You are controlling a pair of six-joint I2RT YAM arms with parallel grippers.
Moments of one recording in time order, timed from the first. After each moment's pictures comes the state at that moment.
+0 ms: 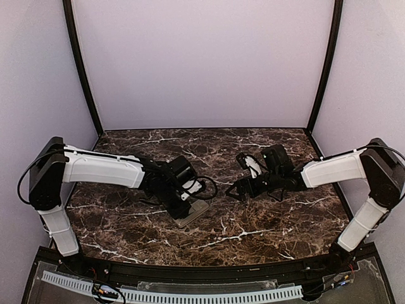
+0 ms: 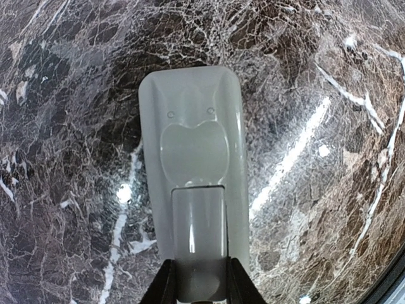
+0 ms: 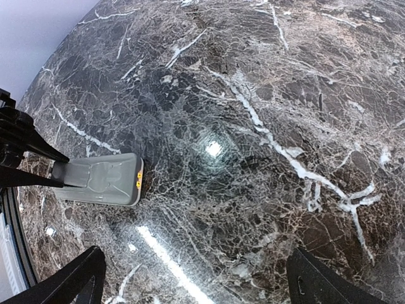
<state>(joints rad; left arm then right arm) -0.96 1.80 1.20 -0.65 -0.01 -0.06 0.65 1.61 0.78 0.08 -0.39 0.19</state>
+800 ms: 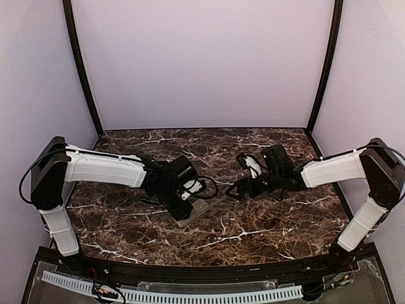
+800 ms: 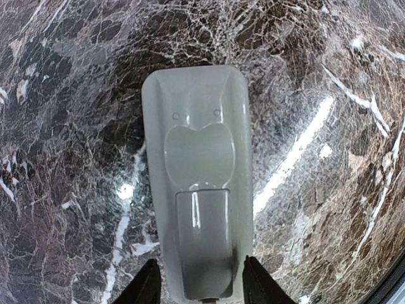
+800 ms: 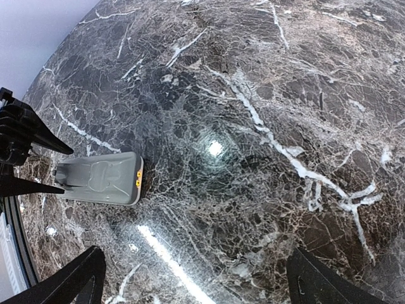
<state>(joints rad) -0.96 1.81 1.21 -0.66 -0.02 -0.06 0.65 1.61 0.78 0.08 -0.39 0.19</state>
